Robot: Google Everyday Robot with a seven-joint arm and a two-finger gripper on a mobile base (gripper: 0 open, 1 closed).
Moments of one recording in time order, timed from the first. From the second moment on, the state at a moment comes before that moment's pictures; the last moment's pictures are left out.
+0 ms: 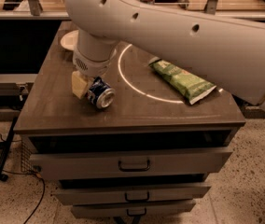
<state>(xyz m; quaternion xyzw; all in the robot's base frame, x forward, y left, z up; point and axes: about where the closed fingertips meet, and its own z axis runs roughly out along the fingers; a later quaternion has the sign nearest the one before) 0.570 0.120 0.857 -0.45 0.87 0.08 0.20</state>
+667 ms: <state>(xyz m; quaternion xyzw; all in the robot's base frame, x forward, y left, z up) 0.602 0.087 0.903 -0.46 0.85 0.02 0.25</state>
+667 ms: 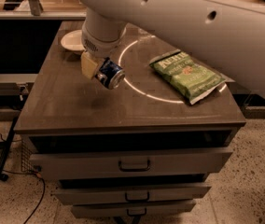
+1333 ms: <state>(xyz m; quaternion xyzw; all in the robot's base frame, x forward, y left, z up) 0.609 0.101 0.910 -0.48 0.84 0.02 0.26</state>
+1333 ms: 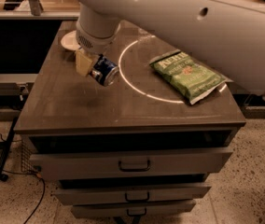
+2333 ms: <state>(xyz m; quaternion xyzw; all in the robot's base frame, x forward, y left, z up) 0.690 0.205 0.979 -0.57 0.75 0.06 0.34</state>
